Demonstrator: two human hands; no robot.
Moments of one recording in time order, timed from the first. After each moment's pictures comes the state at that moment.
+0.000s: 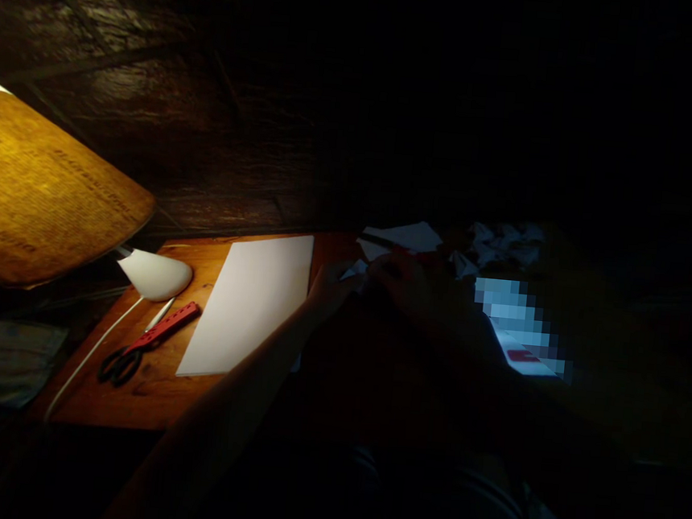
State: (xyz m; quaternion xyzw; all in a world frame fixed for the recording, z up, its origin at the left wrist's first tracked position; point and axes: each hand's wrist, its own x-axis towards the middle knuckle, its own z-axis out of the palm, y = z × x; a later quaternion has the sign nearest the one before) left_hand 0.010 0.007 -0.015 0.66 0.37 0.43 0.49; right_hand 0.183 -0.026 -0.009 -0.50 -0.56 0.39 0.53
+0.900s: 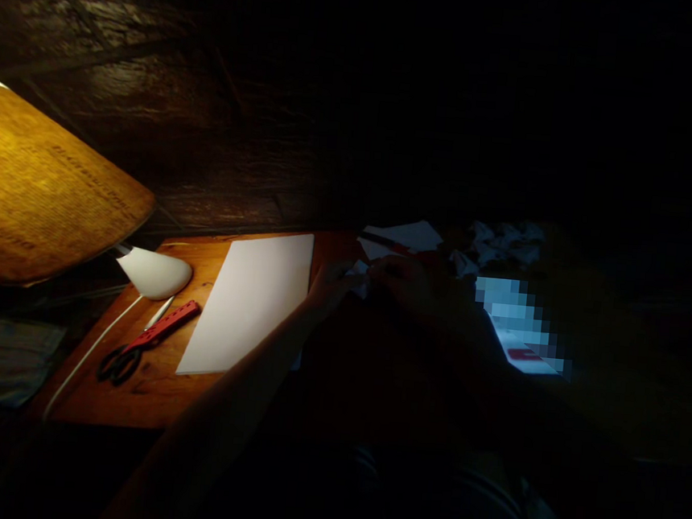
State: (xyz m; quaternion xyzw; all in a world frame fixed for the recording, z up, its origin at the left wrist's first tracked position) left_hand 0.011 0.008 -0.017 0.62 0.40 0.41 0.54; right_hand 0.187 -0.026 -0.011 -0.47 -0.59 0.41 0.51
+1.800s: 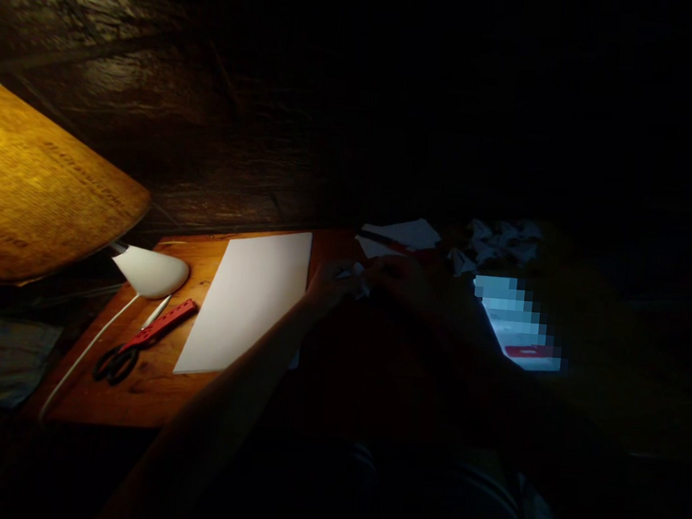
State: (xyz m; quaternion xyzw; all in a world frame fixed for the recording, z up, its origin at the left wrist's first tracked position) left_hand 0.008 0.004 -0.015 0.64 0.38 0.41 0.53; right_hand 0.191 -0.033 -0.001 -0.48 -0.59 0.43 0.49
